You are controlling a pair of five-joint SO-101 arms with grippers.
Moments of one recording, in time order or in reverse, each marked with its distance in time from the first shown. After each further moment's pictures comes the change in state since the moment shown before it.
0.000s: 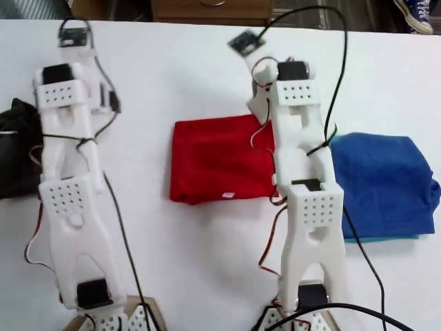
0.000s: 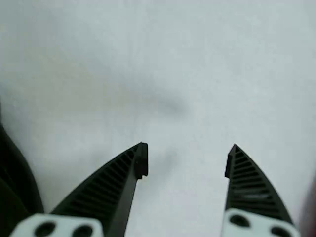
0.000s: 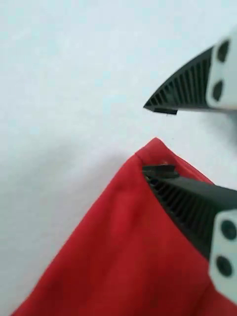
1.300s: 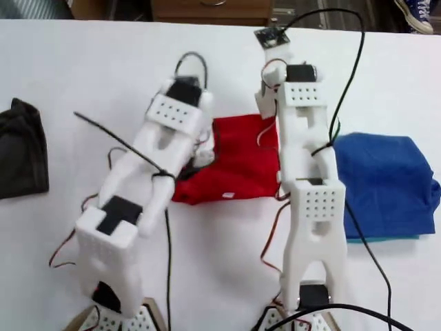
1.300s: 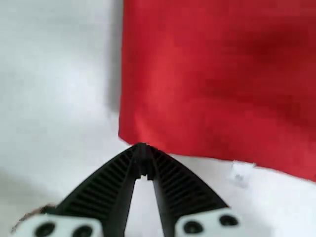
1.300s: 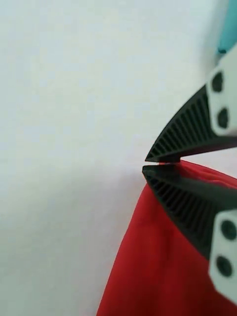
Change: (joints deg) left arm 32.7 -32.3 45.5 13.5 37.0; right arm 2.9 7.0 -1.0 -4.5 -13.0
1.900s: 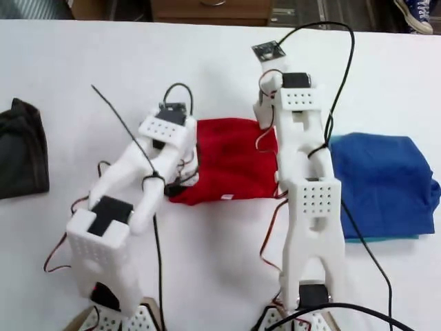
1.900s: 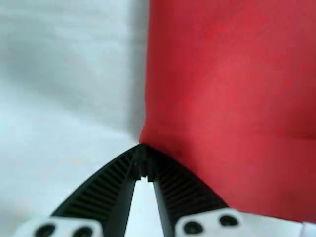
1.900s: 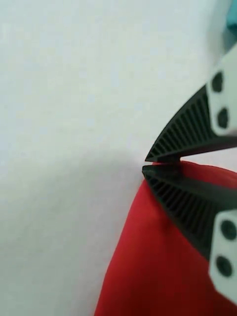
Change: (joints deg) left arm -4.0 -1.5 21.8 -19.9 -4.1; right arm 0.1 4.6 0.0 -0.1 0.0
